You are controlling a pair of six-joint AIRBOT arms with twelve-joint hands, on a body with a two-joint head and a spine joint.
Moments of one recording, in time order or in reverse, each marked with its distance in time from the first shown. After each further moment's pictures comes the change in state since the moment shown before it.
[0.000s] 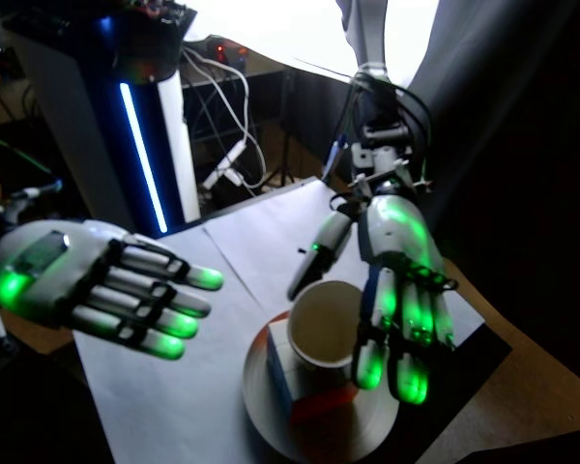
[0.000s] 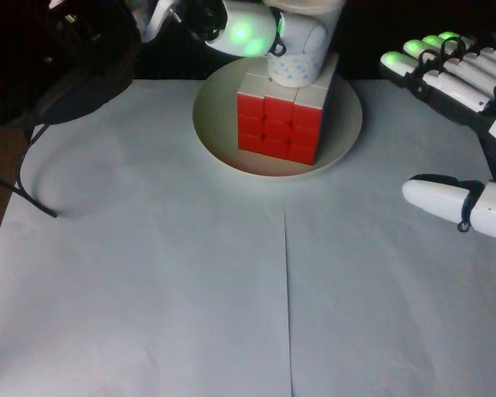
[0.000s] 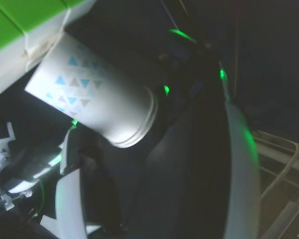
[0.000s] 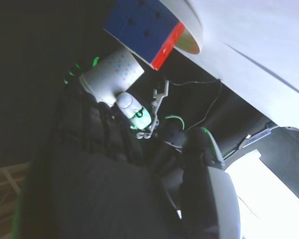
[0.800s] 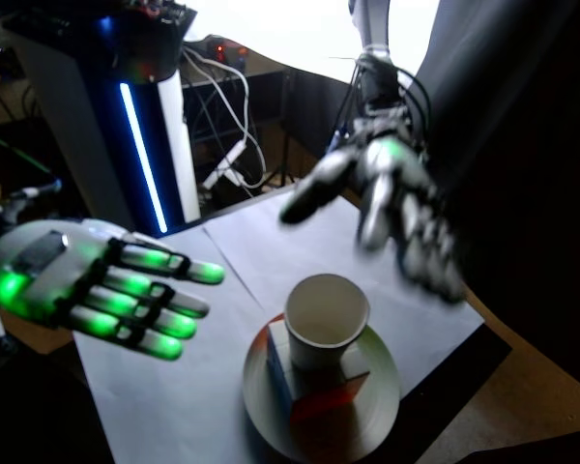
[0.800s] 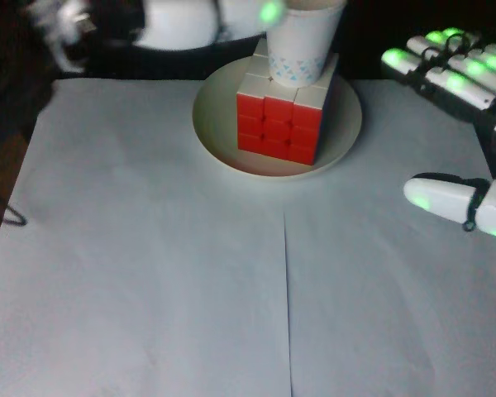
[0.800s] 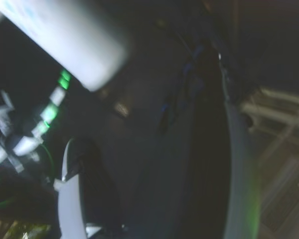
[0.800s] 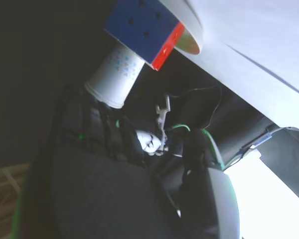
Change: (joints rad) left arm 0.095 0.267 -0.262 -0.089 -0.331 0.124; right arm 0.000 0.031 -0.020 -0.003 0.025 0.000
